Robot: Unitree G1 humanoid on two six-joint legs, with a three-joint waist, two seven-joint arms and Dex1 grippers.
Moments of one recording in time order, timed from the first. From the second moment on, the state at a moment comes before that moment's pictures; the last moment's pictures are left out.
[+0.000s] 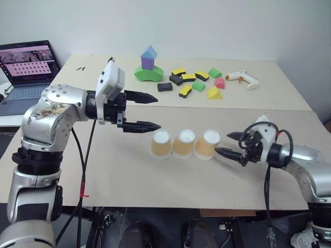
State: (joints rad) left arm -0.83 0.74 -0.02 -0.11 -0.55 0.66 -1.27; right arm -0.26 -0.79 -0.12 -0.20 0.45 0.62 0.87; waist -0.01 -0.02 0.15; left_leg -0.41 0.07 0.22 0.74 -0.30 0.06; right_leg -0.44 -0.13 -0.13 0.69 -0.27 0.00
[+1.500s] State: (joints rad) left arm -0.82 0.75 -0.02 -0.14 -0.55 0.66 -1.21; right arm -0.41 -0.69 -0.01 -0.15 0.41 0.58 0.87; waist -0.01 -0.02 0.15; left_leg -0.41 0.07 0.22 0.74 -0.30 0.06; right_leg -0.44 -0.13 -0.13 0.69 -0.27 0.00
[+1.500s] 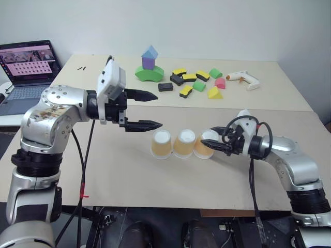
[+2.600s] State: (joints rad) left arm -0.66 0.78 -0.02 -0.06 -0.49 0.54 -1.23; right arm -1.00 -0.81 0.09 -0.03 0.61 0.80 1.31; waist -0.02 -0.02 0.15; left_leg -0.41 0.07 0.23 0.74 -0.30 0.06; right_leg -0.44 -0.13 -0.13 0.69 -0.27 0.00
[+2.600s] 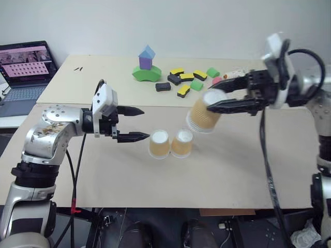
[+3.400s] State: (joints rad) left arm -0.62 0.80 -0.02 -0.10 -0.50 0.54 -1.20; right arm -1.10 -0.63 0.24 0.16 0.44 0.68 1.37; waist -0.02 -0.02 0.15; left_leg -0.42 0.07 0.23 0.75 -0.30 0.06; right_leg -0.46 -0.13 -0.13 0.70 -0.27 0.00
